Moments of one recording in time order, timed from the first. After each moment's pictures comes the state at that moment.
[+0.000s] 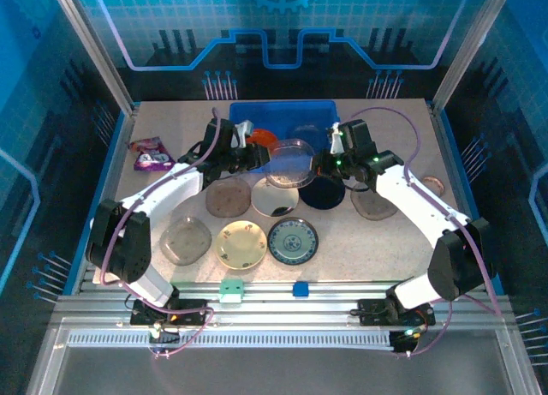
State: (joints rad) left arm -0.37 1.60 1.15 -0.16 0.46 -0.68; right arm 0.40 1.47 1.19 -0.51 -0.29 0.55
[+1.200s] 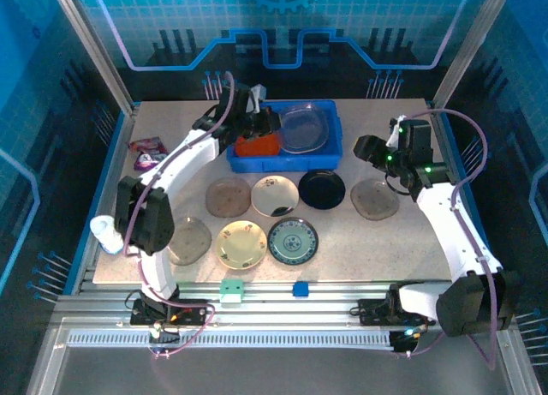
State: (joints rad) left arm -0.38 1.90 1.69 -0.37 0.37 -0.64; right arm 0.08 1.22 1.11 -0.55 -0.21 0.54
